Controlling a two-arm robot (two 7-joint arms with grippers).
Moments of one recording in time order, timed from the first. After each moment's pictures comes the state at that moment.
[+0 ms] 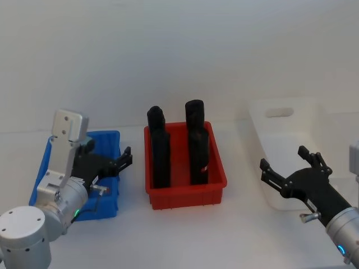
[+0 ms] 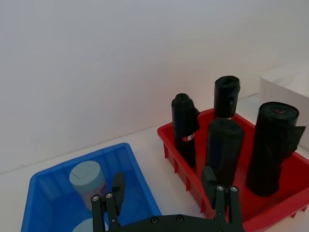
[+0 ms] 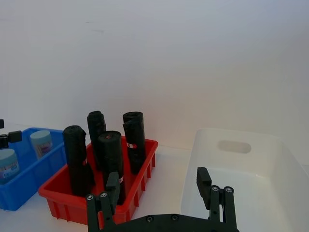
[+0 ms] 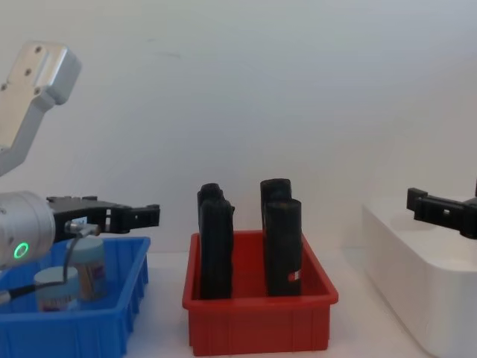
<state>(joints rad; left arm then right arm) -0.33 0.38 0.34 -1.49 -0.39 0.24 0.00 -0.01 0.34 -0.23 -1.77 0.29 0.03 0.07</state>
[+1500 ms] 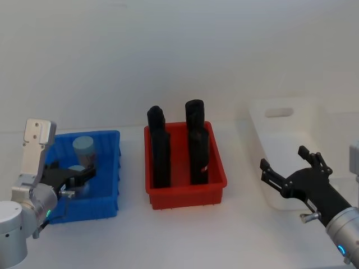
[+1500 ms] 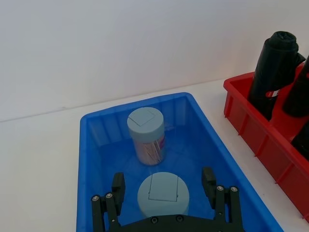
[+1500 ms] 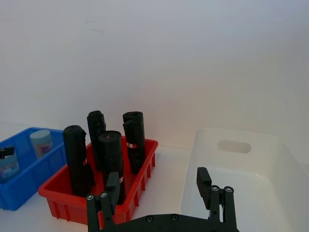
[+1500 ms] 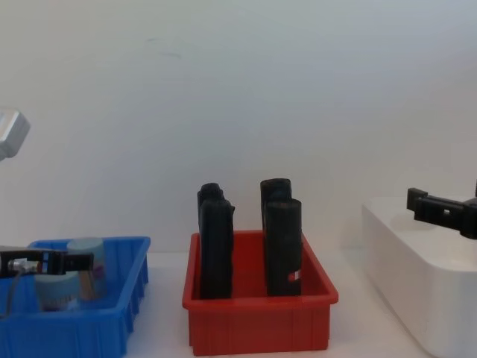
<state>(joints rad) -0.42 0.38 0.27 -1.24 -0.41 0.31 0.00 -0.01 0.34 -0.23 -1.77 0.29 0.03 0.07</state>
